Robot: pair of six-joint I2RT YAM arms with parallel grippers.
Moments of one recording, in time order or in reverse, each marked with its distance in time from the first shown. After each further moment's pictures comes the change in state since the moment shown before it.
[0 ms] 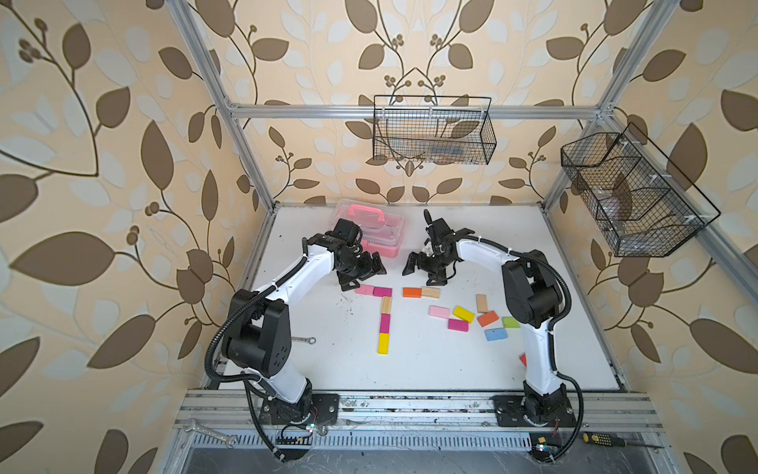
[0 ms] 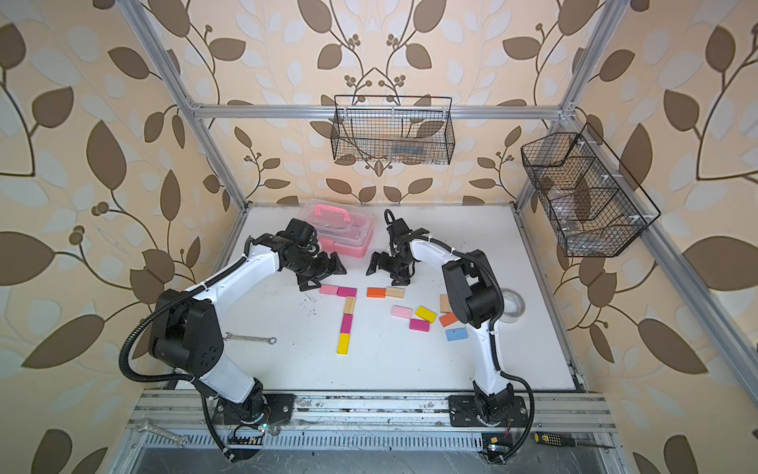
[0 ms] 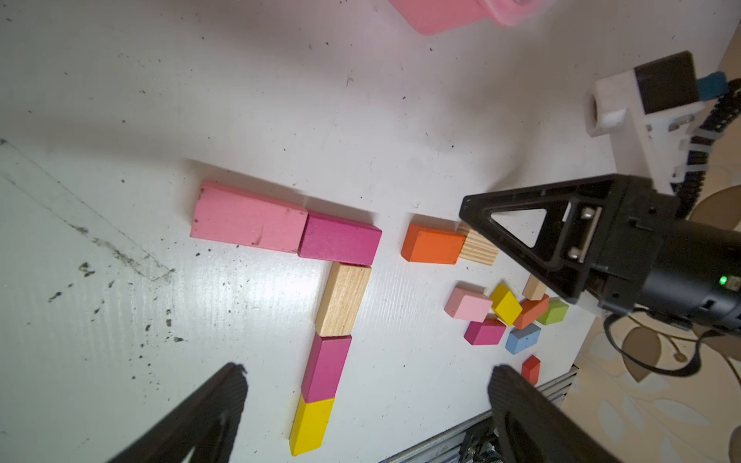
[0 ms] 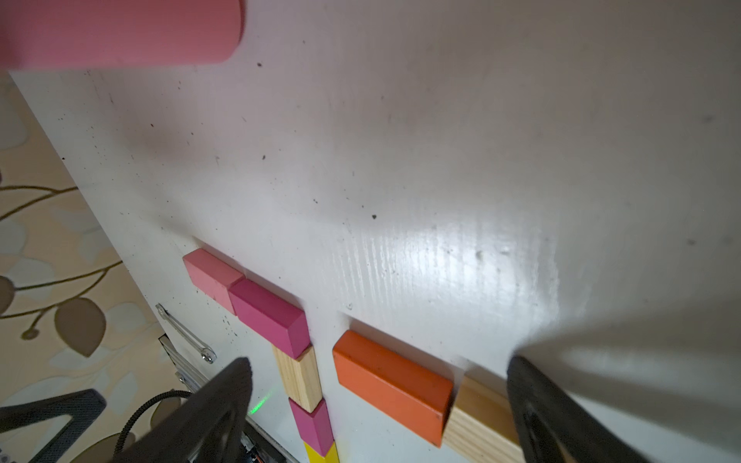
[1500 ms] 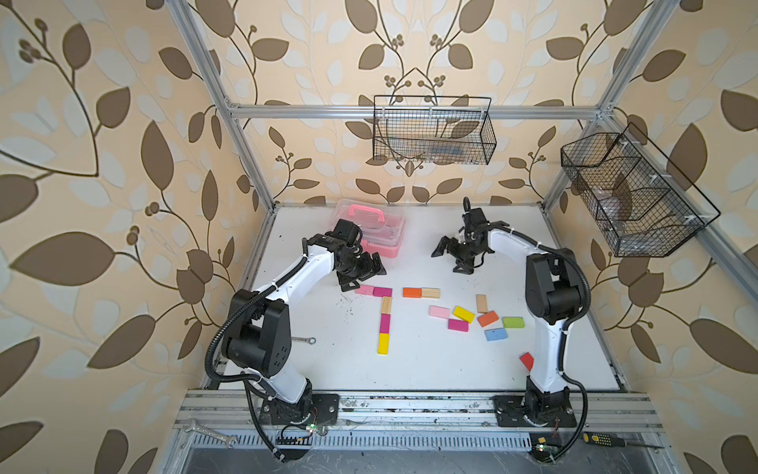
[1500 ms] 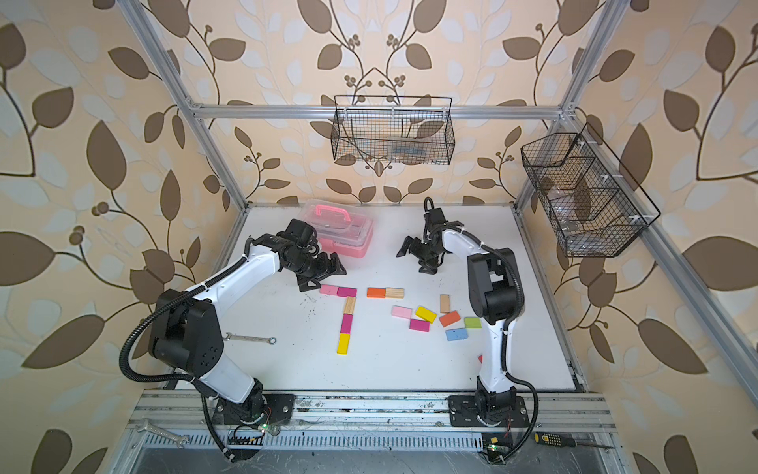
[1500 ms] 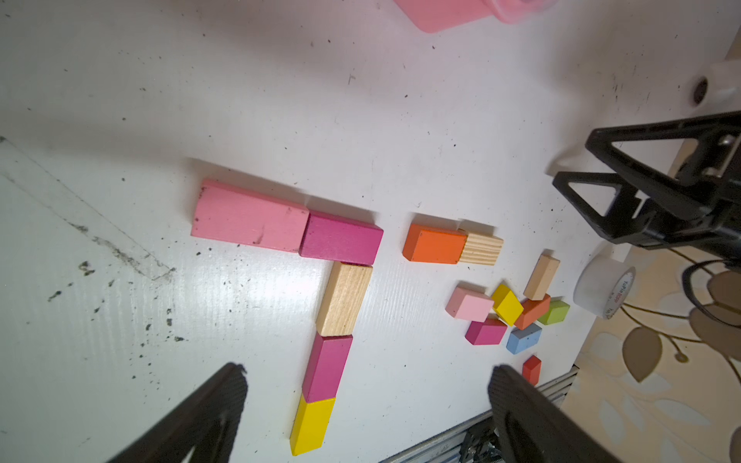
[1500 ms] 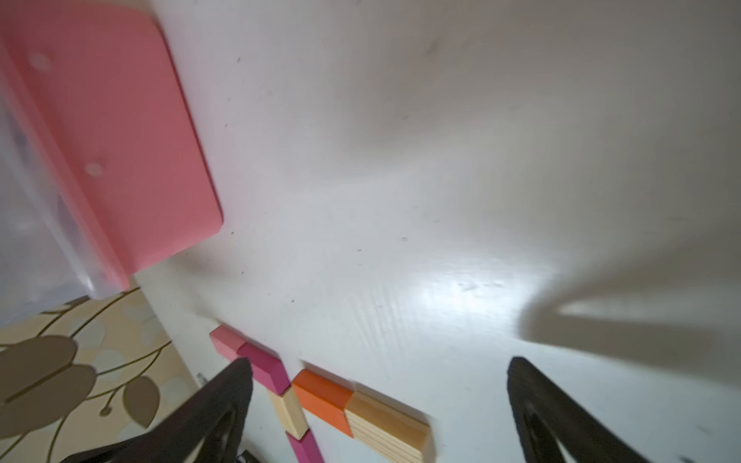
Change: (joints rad) left arm 0.000 0.000 -0.003 0.002 0.000 0.000; right arm -0.258 -0.090 -0.068 0.011 0.035 -0.018
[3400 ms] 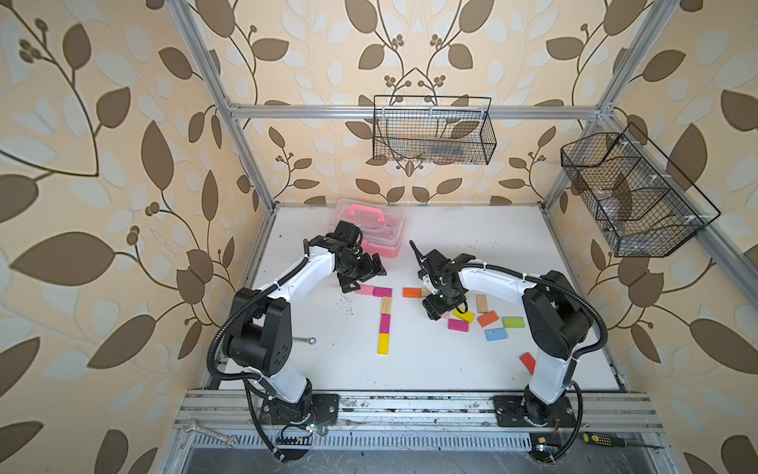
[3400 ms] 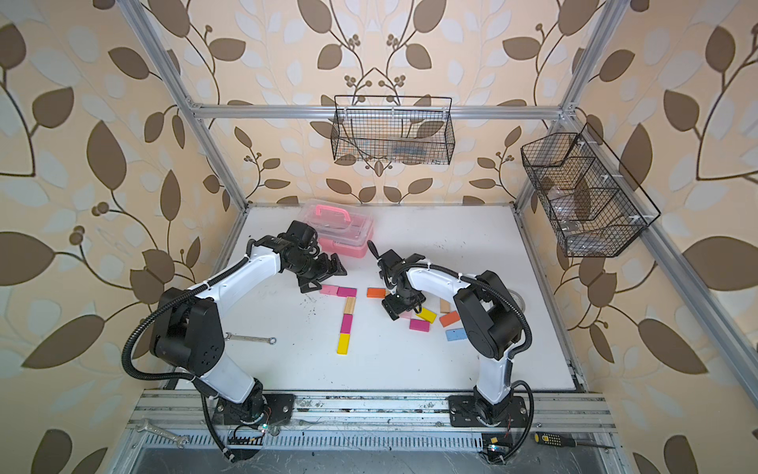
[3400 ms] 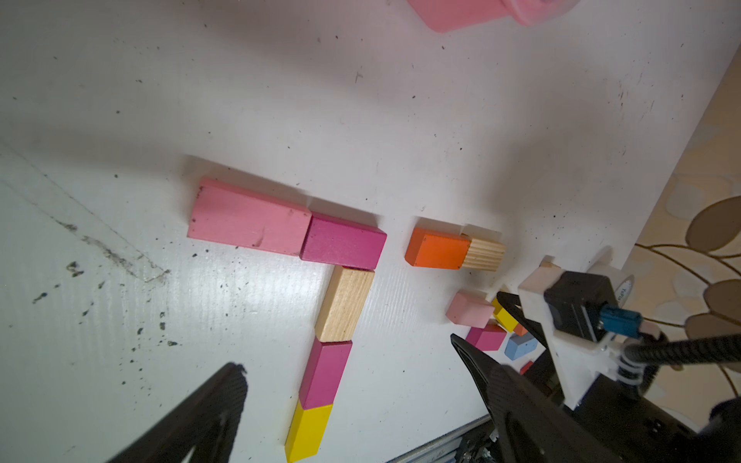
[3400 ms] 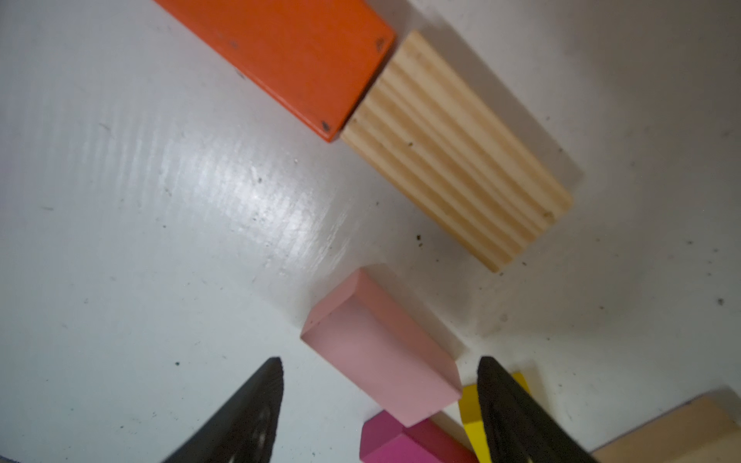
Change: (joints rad) left arm 0.000 0.007 -0.020 0.027 0.003 -0.027; right arm 0.450 -0.201 -0.300 -0.145 0.418 -0.564
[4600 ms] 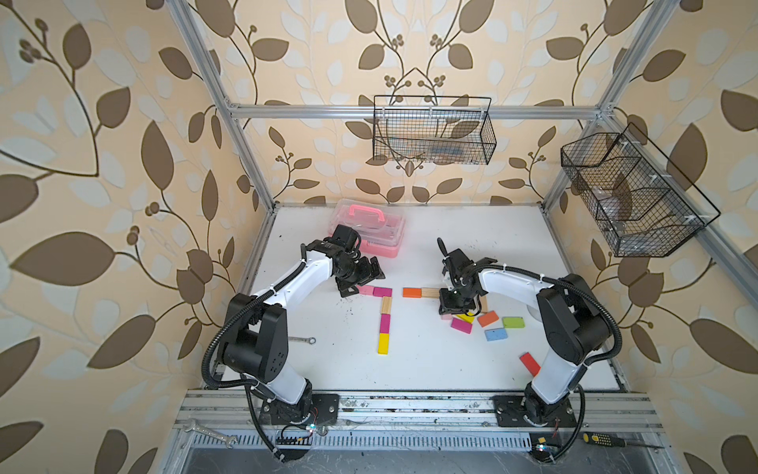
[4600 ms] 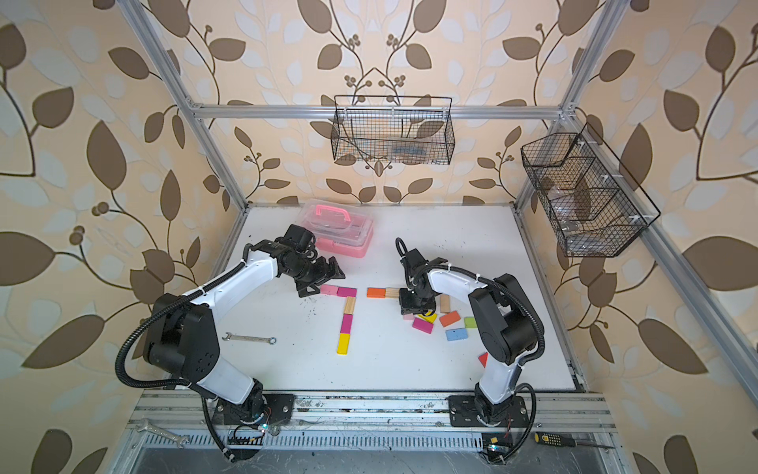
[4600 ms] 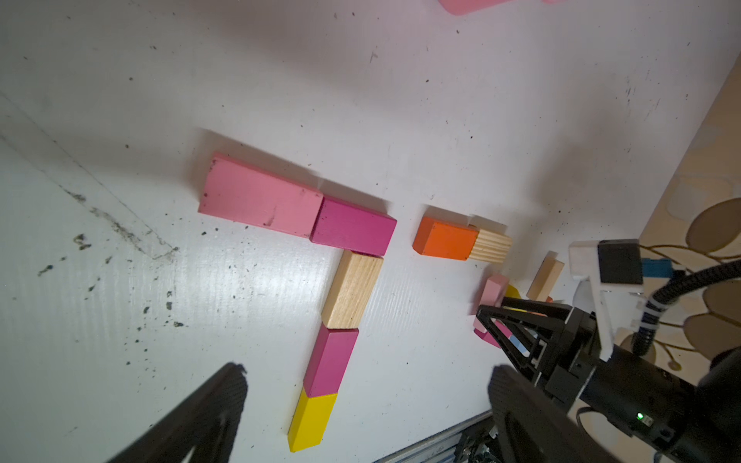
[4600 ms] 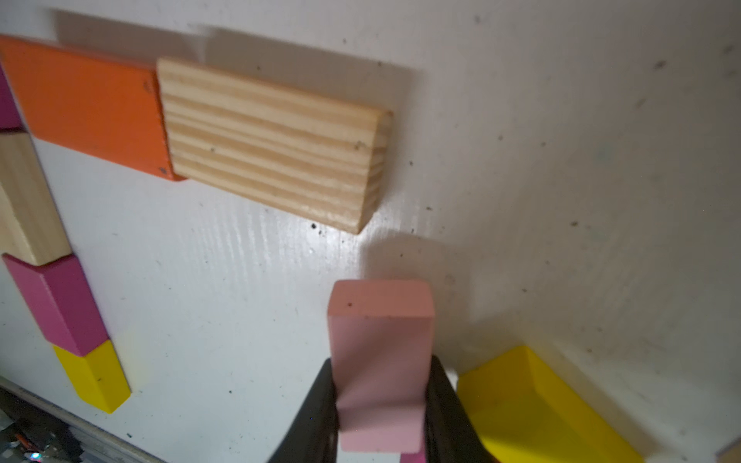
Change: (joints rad) left arm 0.000 -0.049 -0.056 0.009 -0.001 -0.021; right arm -0.150 -0.090 -0.174 0.159 -0.222 0.365
